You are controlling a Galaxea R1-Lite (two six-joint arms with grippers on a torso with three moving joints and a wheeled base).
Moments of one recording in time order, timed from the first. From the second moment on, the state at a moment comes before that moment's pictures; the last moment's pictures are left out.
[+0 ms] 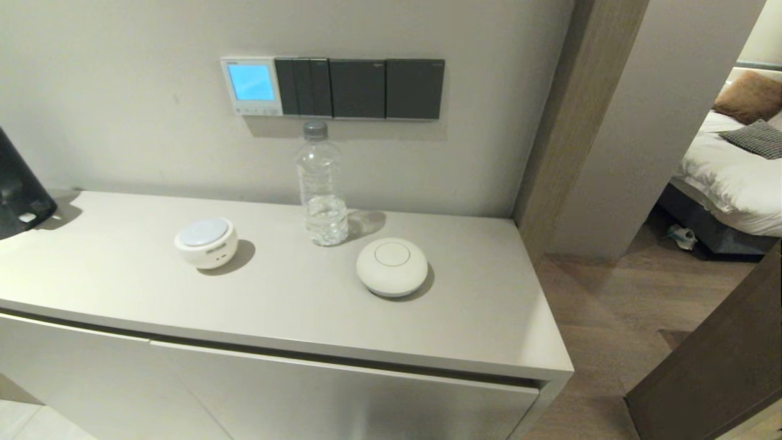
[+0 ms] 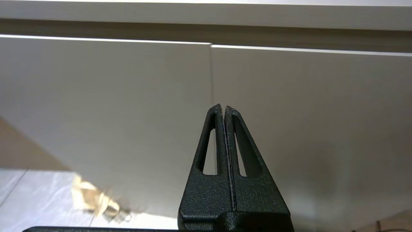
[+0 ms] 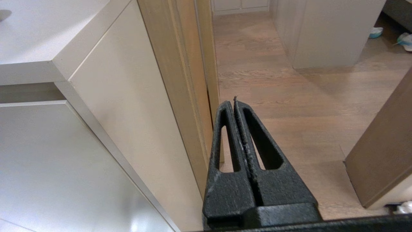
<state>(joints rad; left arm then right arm) 0.01 0.13 -0.04 0.02 -0.01 0.06 0.00 0.00 0.00 -0.01 -0.01 0.02</state>
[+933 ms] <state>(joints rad) 0.01 0.00 -0.01 0.03 0.00 0.09 0.00 0.00 0.00 -0.01 -0.01 0.02</state>
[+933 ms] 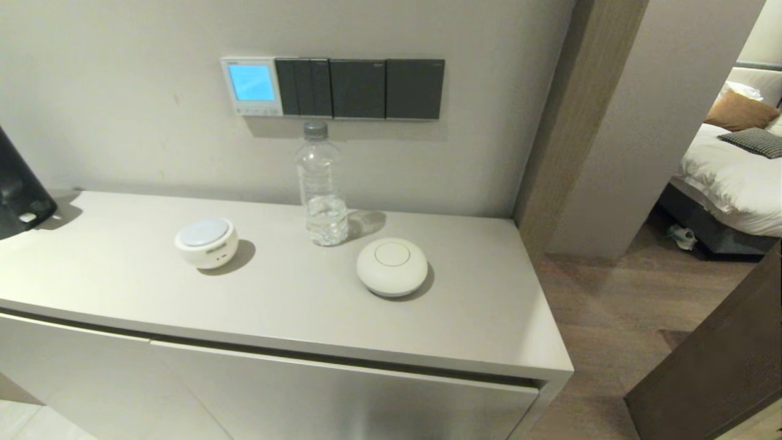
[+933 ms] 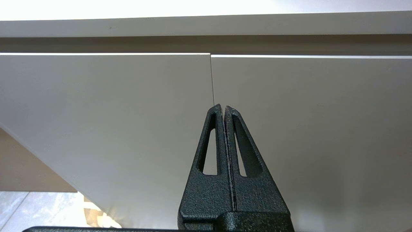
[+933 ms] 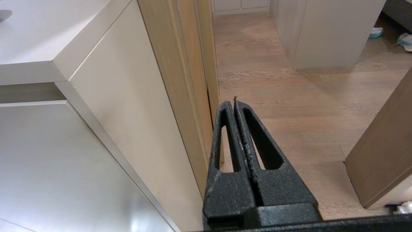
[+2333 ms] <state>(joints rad) 0.01 0.00 -0.01 0.02 0.00 0.01 0.00 0.00 0.00 -0.01 -0.01 0.02</state>
